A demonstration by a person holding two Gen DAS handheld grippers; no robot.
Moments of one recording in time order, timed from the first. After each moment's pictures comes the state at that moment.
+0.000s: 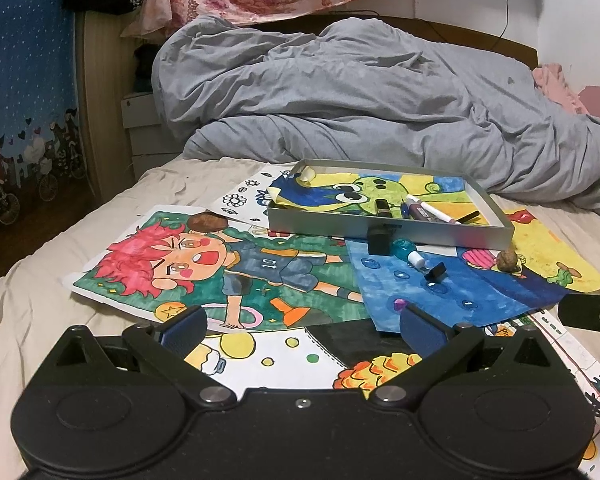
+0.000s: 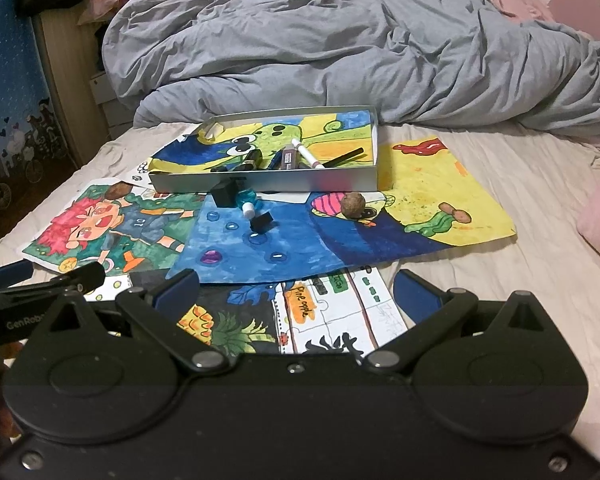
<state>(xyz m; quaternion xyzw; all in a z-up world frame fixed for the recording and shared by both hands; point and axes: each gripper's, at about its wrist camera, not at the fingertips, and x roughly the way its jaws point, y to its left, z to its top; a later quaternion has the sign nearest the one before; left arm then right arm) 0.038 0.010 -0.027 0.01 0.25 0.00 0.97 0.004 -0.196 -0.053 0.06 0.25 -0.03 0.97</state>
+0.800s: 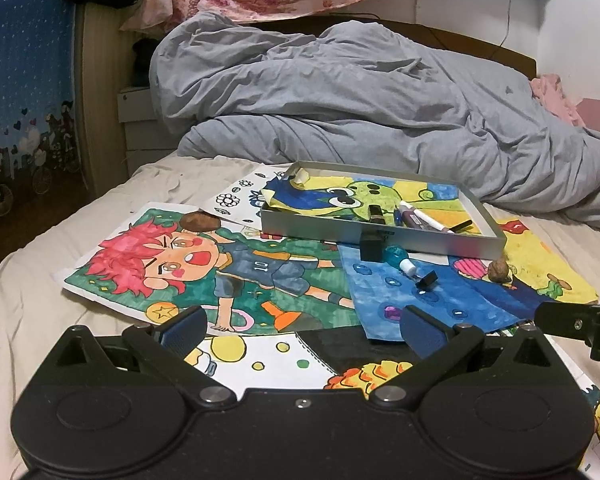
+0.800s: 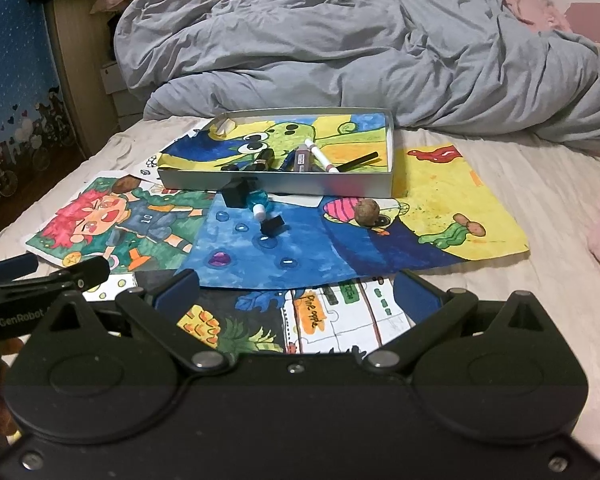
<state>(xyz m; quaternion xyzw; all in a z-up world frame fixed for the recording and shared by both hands) 0.040 0.012 -0.024 -0.01 0.25 -0.01 0.97 0.020 -0.192 -0.049 0.04 0.26 0.00 0.97</state>
